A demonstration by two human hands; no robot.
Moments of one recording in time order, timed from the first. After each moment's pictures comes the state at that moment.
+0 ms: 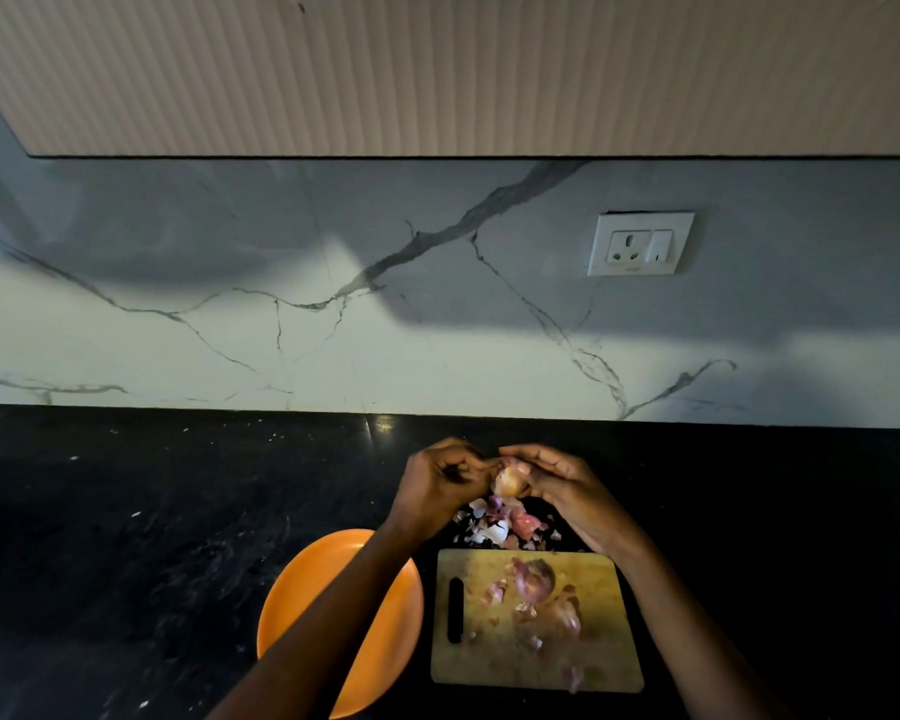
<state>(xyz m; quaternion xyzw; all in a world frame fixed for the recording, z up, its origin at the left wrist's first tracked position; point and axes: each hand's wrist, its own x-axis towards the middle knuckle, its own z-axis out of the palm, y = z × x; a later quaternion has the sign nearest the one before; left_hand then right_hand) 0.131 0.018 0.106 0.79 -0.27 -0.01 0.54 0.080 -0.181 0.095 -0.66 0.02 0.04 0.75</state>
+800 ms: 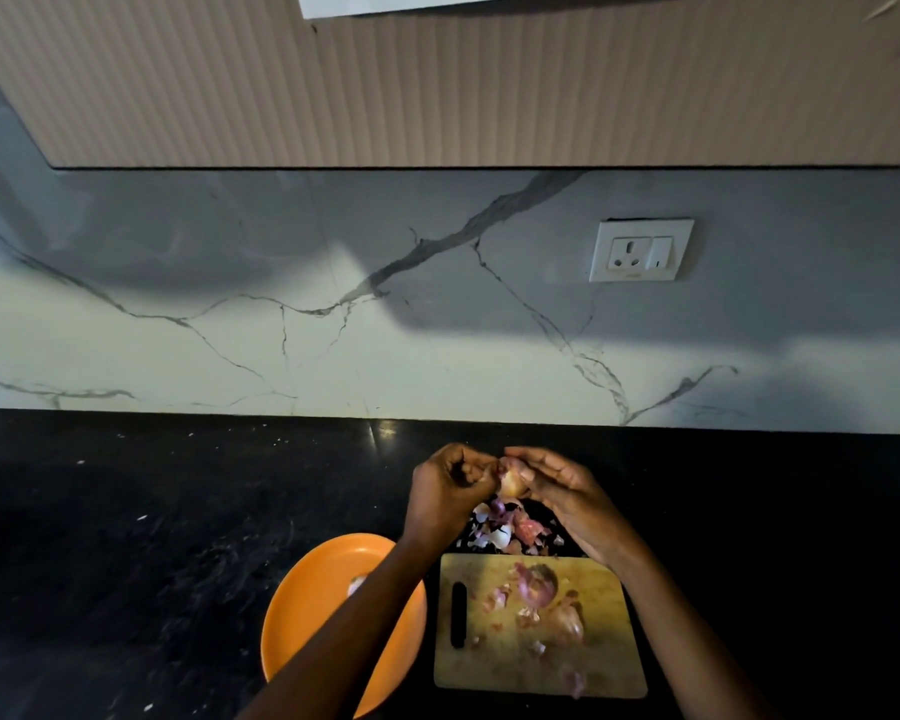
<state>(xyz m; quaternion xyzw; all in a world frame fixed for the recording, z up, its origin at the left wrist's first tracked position) 0.120 0.005 0.099 0.77 -0.16 -0.03 0.62 0.076 -0.176 0.092 -0.64 0.02 0.02 0.77</state>
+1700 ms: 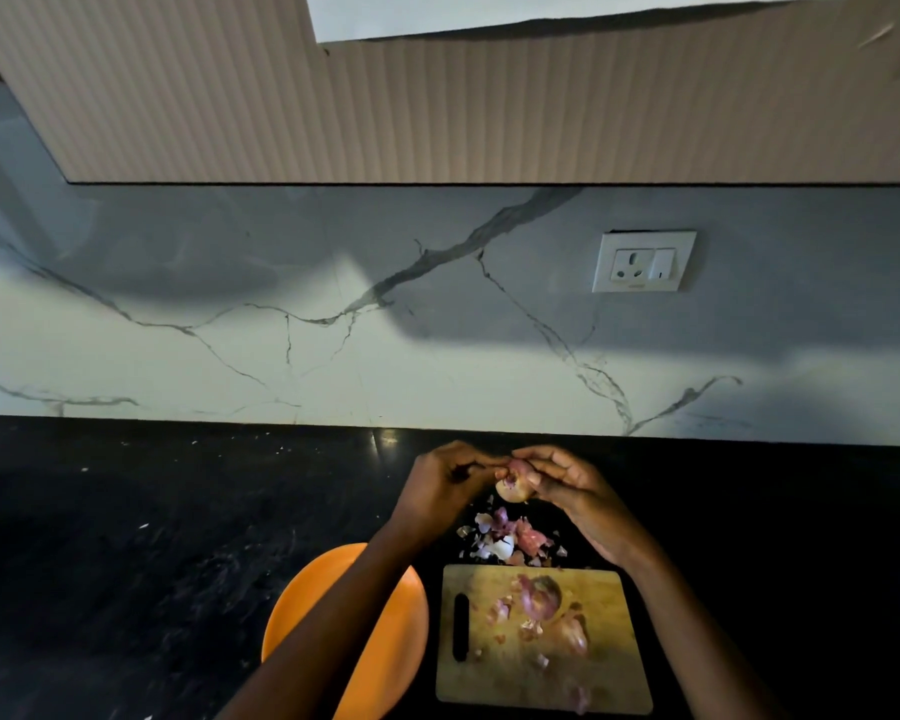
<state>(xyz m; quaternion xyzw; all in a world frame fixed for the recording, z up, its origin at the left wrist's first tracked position) 0.139 0.018 0.121 0.81 -0.31 0.02 0.50 0.079 -0.184 0.109 -0.67 0.01 0.02 0.75</state>
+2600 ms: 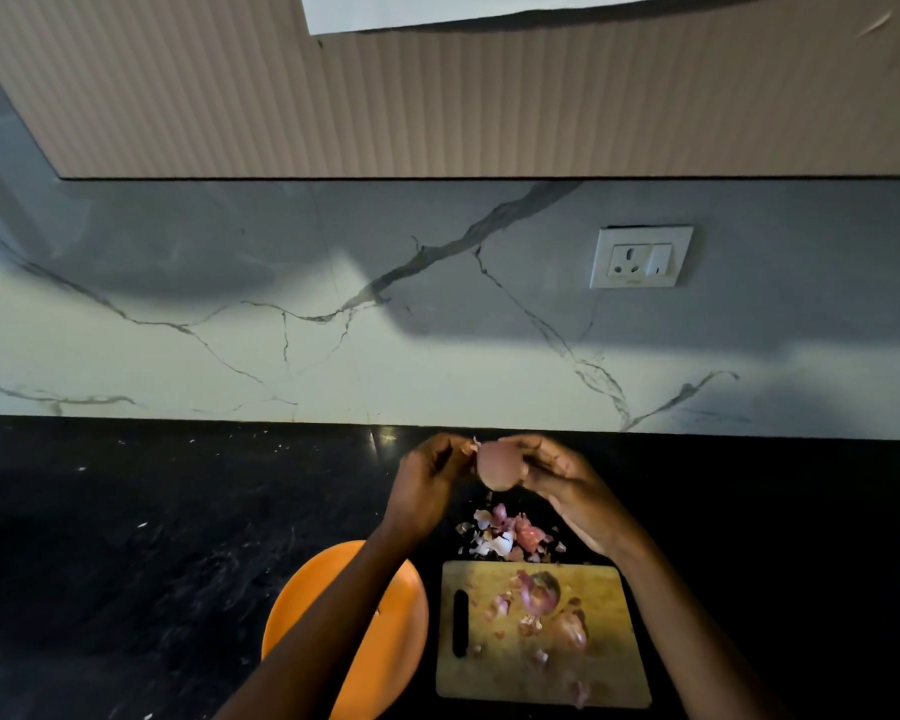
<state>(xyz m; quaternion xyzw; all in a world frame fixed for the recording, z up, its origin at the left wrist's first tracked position) 0.143 0.025 0.111 0.80 -0.21 -0.02 0.57 0.080 -0.172 0.122 -0.66 -0.01 0.02 0.75</state>
